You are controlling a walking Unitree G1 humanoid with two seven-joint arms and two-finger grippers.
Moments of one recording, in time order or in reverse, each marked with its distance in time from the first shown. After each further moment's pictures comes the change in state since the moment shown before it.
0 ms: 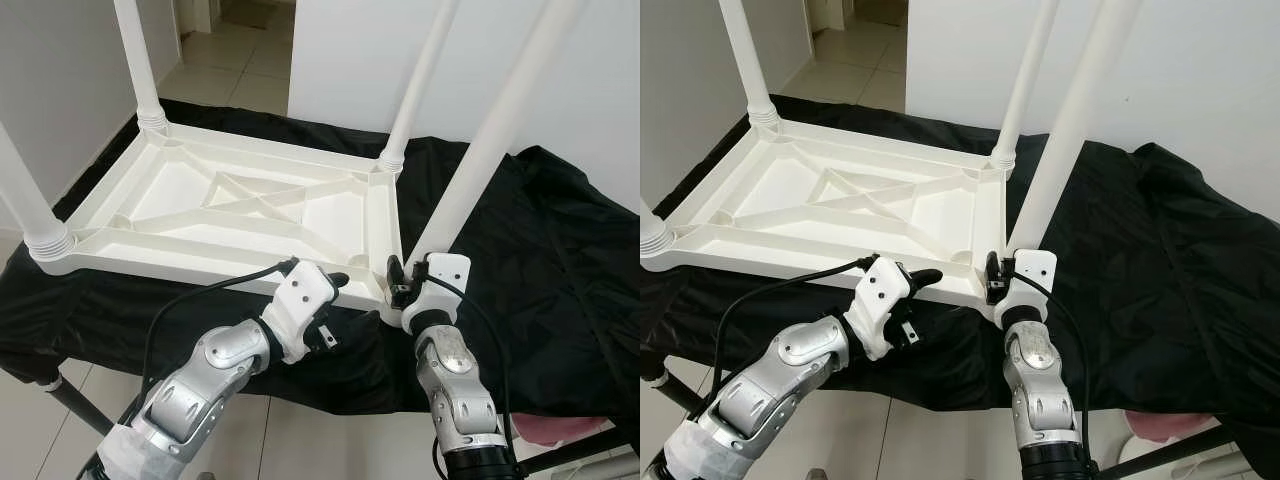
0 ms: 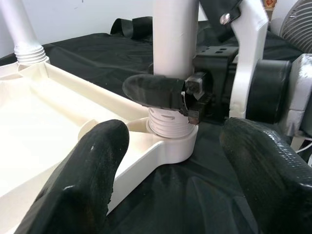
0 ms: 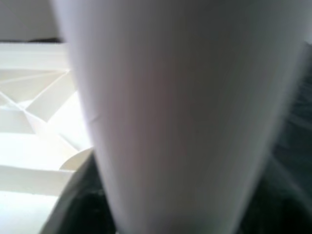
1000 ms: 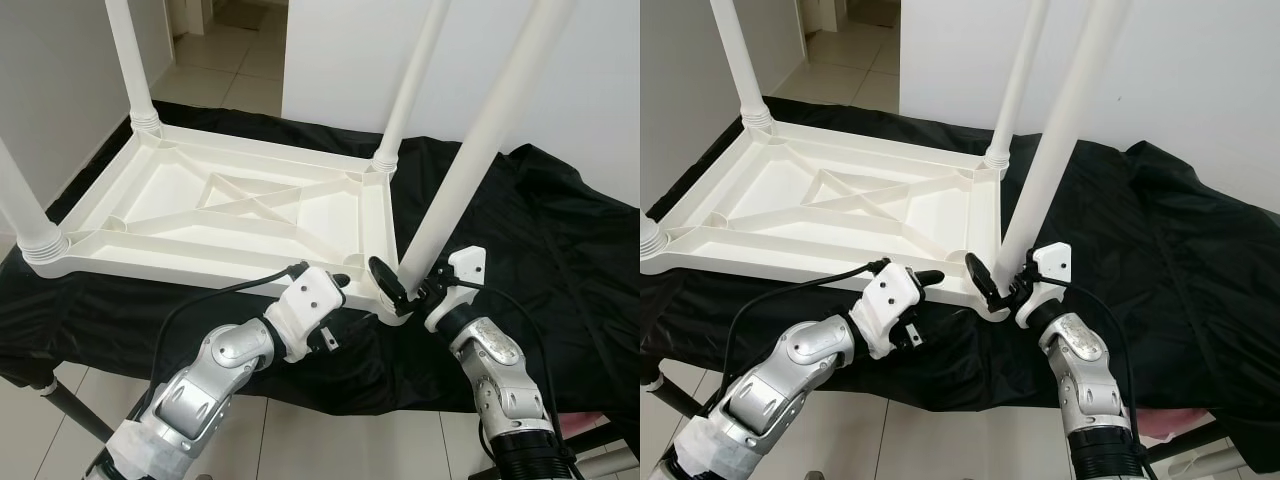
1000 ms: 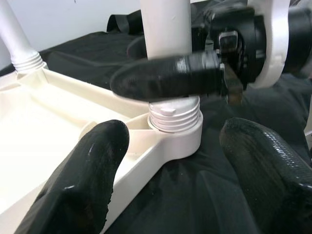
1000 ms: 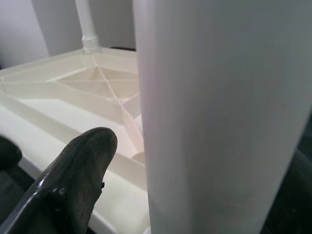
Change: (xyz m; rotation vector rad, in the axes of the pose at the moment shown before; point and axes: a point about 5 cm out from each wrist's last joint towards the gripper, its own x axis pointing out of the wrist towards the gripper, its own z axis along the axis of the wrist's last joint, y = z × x) left arm 0.006 0.004 -0.006 0.125 0.035 0.028; right arm 0.009 -0.027 0.004 -0.042 -0.032 0.542
